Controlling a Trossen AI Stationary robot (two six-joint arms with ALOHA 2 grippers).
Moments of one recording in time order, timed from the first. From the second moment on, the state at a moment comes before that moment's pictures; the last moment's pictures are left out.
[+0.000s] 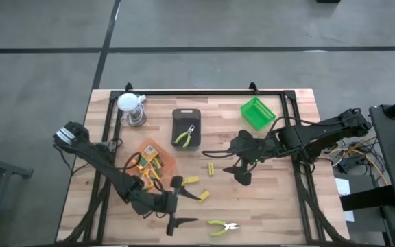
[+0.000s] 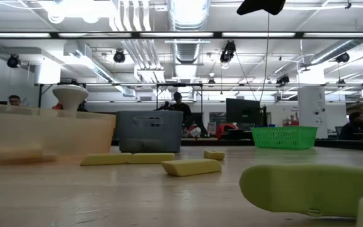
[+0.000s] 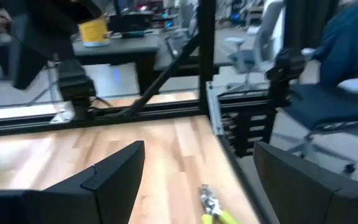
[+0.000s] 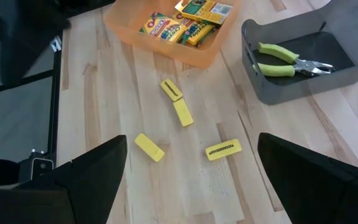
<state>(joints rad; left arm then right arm) -0.67 1.60 0.99 0.52 -0.53 -0.08 0.29 1.37 1.30 -0.72 0.18 0.52</state>
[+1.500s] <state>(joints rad) -0.62 2.14 1.17 0.58 -0.49 -0.32 0.29 1.37 1.30 -0.72 0.18 0.52</state>
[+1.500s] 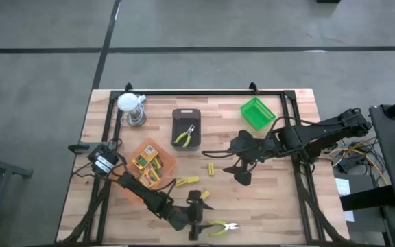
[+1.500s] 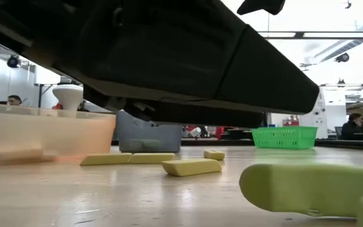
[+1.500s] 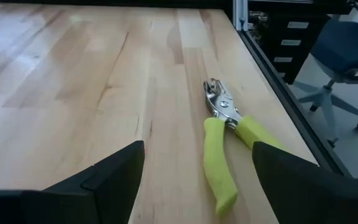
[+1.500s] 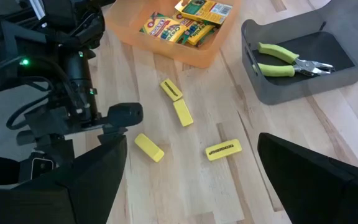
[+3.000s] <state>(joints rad) -0.62 2.07 1.16 0.53 -0.49 -0.36 0.29 1.36 1.30 -0.72 0.18 0.52</state>
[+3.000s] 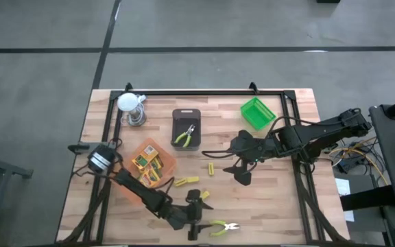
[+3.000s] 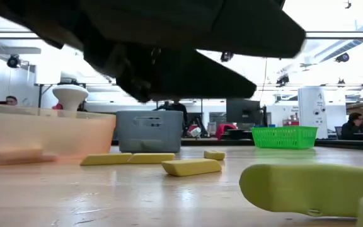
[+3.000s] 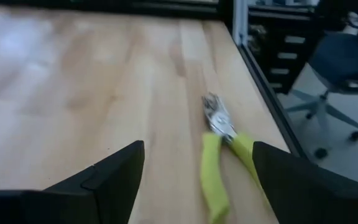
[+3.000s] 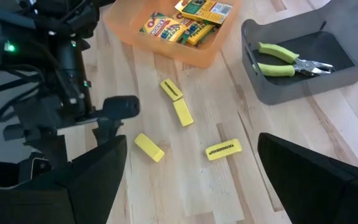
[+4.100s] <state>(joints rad) -0.61 1.97 1.12 0.58 -0.65 -0.18 0.84 1.36 0.96 -0.15 0.35 0.74</state>
